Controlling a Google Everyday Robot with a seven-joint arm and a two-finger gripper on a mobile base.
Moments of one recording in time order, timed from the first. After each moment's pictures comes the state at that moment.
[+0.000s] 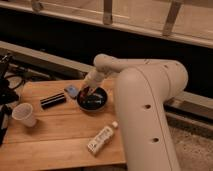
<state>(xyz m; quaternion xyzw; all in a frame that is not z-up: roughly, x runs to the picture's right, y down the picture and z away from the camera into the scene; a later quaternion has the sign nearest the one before) -0.120 0.007 0.882 -0.38 0.10 0.80 0.45</state>
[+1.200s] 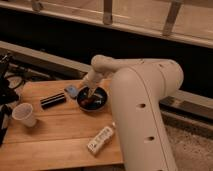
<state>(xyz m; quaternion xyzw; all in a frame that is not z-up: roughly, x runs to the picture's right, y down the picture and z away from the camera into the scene) -0.132 0.018 0.884 -0.38 0.12 0.80 0.45</state>
